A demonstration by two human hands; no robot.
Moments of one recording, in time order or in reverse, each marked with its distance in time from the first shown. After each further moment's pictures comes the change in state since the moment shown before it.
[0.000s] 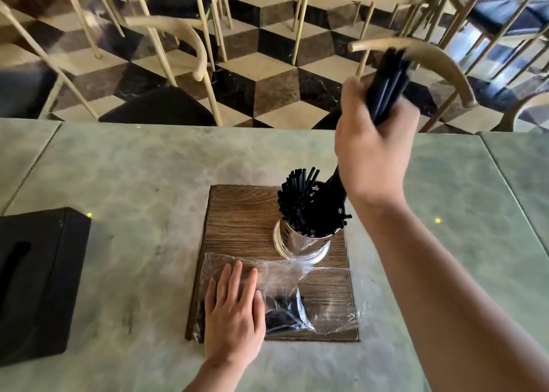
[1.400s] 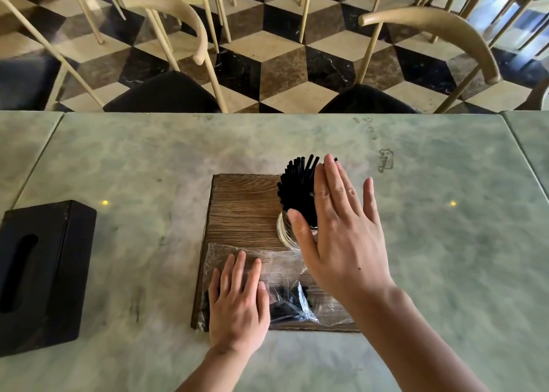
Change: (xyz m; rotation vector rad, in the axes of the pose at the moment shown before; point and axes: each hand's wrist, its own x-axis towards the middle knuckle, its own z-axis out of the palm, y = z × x) left_hand 0.006 0.000 -0.004 0.037 -0.106 -0.017; right_hand -0.098 0.063 -0.034 -1.196 -0.526 -0.130
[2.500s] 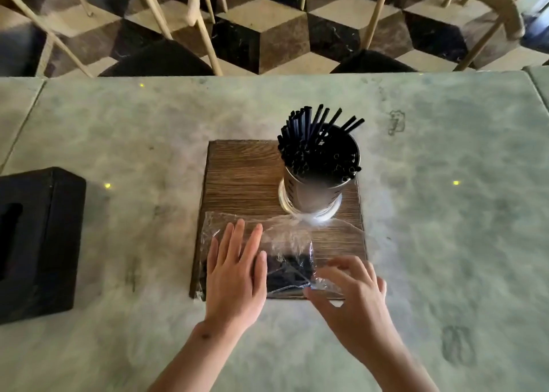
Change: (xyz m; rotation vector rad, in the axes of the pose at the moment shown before) left_hand -0.003 -0.001 -0.017 -0.139 -0.105 0.017; right_hand -0.137 0.028 0.086 0.476 -0.289 0.325
